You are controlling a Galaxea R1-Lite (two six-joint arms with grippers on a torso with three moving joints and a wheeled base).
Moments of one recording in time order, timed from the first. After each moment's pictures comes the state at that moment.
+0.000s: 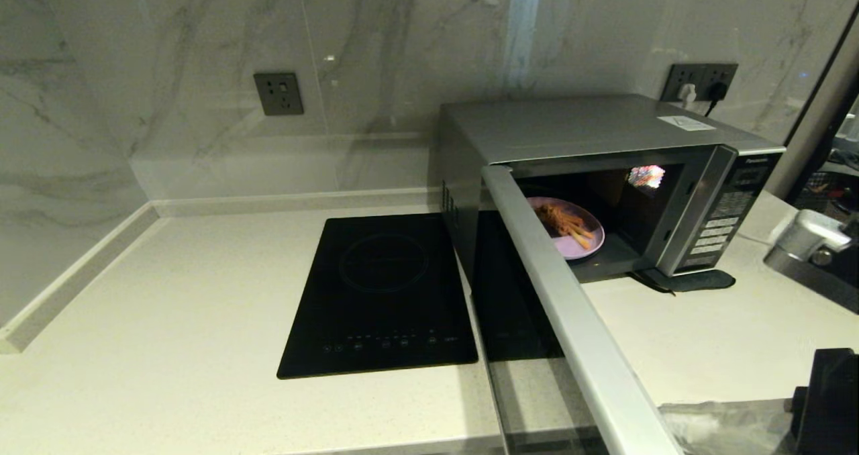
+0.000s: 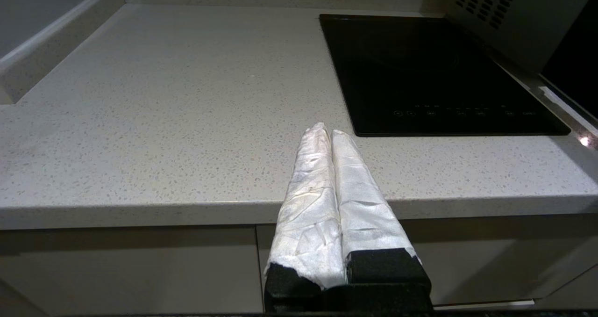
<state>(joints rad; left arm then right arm) 0.00 0.00 0.00 -0.01 0.02 -0.07 1.06 1.26 -1.14 0.59 -0.20 0.46</state>
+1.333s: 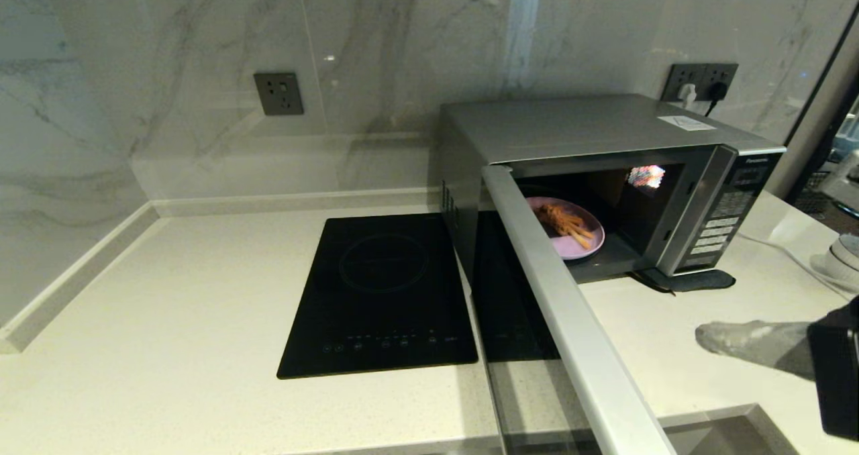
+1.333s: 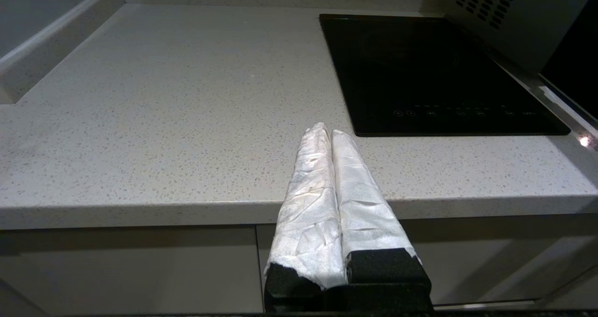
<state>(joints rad) 0.00 0.00 0.00 -0.01 0.02 -0.07 0.82 1.21 -1.15 0.59 -0.29 0.44</state>
